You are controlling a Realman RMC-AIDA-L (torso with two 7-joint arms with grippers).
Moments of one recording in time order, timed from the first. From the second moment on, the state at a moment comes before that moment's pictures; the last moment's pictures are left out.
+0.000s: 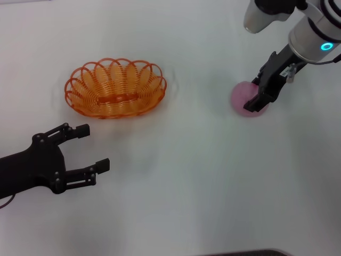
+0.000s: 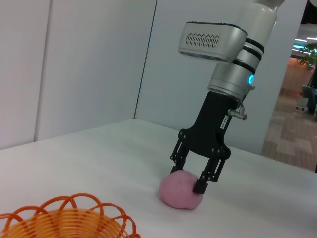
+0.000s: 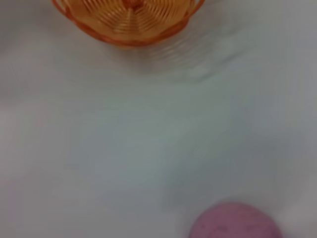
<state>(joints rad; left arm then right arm) -0.30 -2.17 0.50 0.70 2.12 1.76 -1.09 0.83 2.09 -1.11 -0.91 -2.79 -1.49 2.06</state>
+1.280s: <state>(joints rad) -0.30 -2.17 0.51 0.70 2.11 1.76 -1.09 0.83 2.09 -1.15 -0.91 -2.79 -1.48 2.07</state>
